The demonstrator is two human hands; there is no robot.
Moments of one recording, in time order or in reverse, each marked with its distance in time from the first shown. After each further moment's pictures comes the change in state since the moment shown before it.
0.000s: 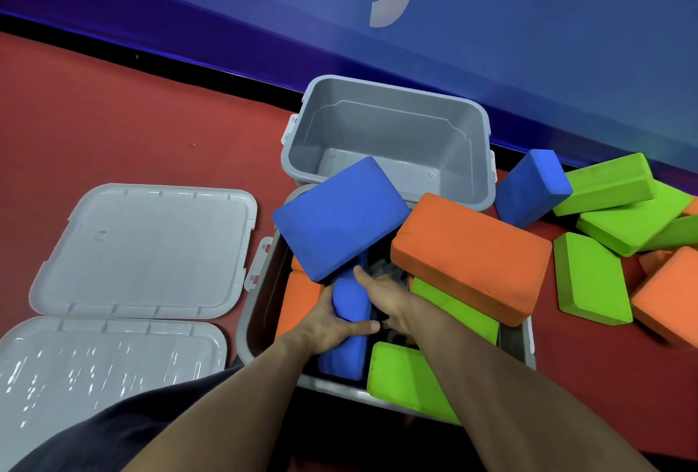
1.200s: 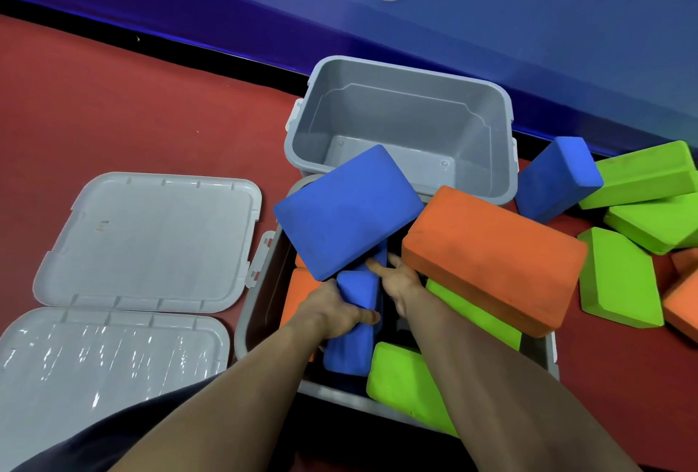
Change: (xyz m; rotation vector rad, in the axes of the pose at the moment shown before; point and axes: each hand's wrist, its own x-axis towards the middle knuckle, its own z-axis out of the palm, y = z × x) left_hand 0.014 0.032 -0.007 0.407 0.165 -0.219; right_hand 0.065 0.006 -0.006 0.285 0.157 -0.151
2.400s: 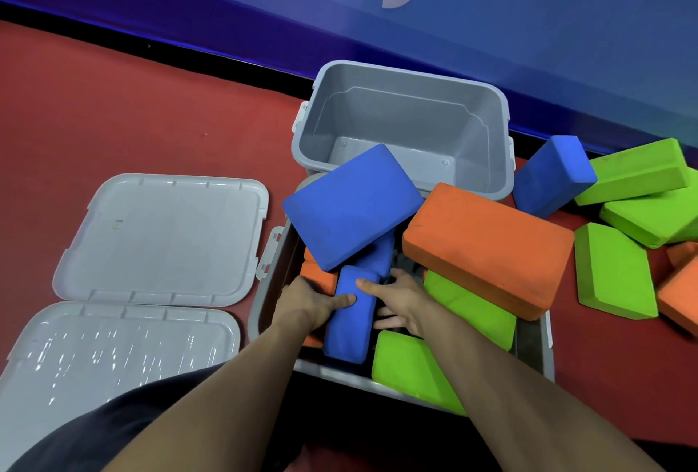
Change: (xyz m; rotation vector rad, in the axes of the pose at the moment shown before) left_hand -0.021 -0.028 -0.022 -0.059 0.209 -0.155; right_hand -0.071 0.000 -0.010 -0.109 -0.182 0.156
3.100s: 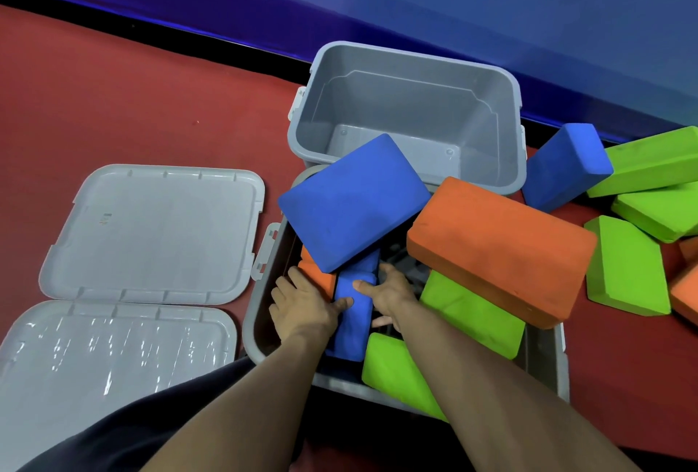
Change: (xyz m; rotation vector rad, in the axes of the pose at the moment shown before) left_hand 0.017 -0.009 0.036 0.371 0.393 0.050; right_hand 0.072 0.020 0.021 -0.074 0.160 -0.030
